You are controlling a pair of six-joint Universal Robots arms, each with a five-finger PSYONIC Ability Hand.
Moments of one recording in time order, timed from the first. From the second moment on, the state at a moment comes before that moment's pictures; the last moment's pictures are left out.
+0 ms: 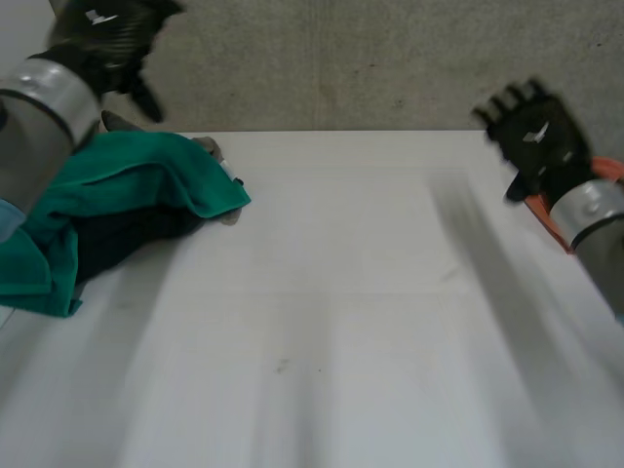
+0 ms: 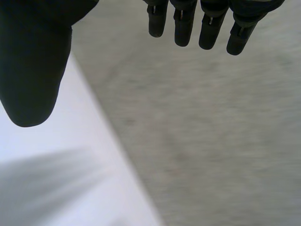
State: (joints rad) left arm 4.47 -1.92 -1.07 3.15 -1.39 3.47; right arm 1.72 -1.23 1.59 -0.45 1.22 2.50; left_hand 0.19 0.21 0.22 0.21 0.05; right_hand 0.22 0.21 0.21 0.21 0.05
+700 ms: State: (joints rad) left arm 4.56 -2.12 -0.97 3.42 -1.39 3.57; right arm 1.78 -1.23 1.65 -0.13 1.23 2.49; left_hand 1.13 1.19 1.19 1.20 0.96; right_hand 0.22 0.21 0.21 0.21 0.04
